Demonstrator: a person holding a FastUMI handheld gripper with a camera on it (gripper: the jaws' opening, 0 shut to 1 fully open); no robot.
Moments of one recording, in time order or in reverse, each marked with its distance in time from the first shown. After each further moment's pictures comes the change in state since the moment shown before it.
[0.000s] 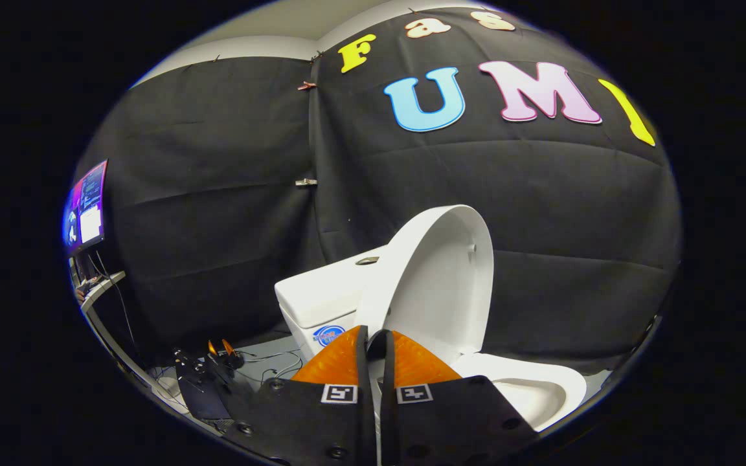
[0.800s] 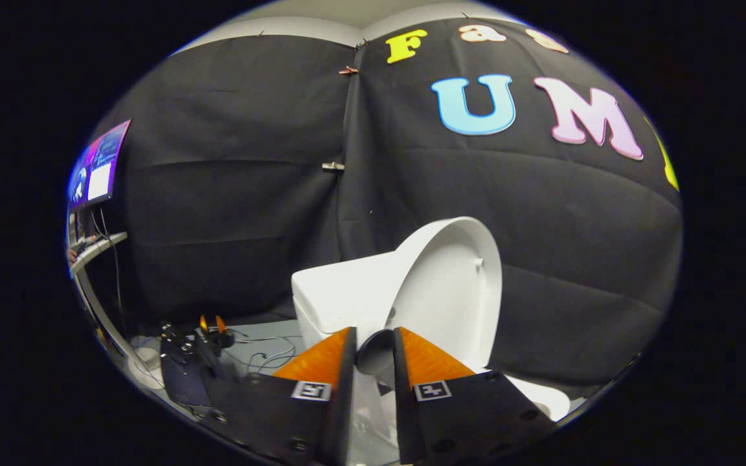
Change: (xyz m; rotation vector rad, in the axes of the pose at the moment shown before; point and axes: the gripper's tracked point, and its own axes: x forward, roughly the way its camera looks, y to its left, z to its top) arm 0.019 0.029 0.013 -0.215 -0.046 0.014
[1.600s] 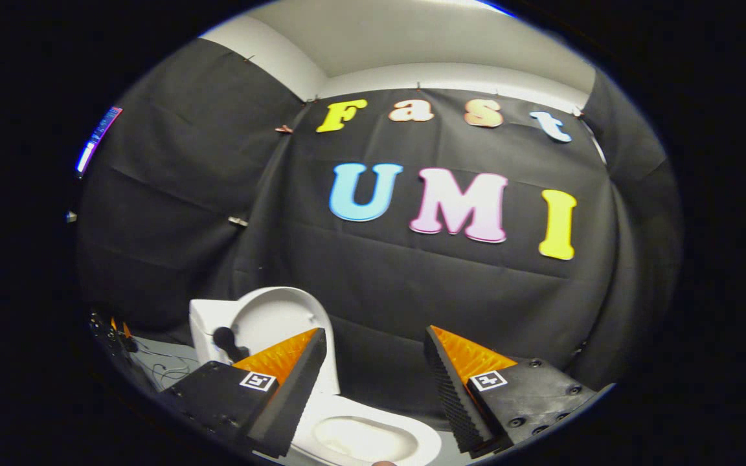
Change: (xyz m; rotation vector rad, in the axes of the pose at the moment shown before) arm -0.222 -0.186 0.070 -0.117 -0.248 -0.489
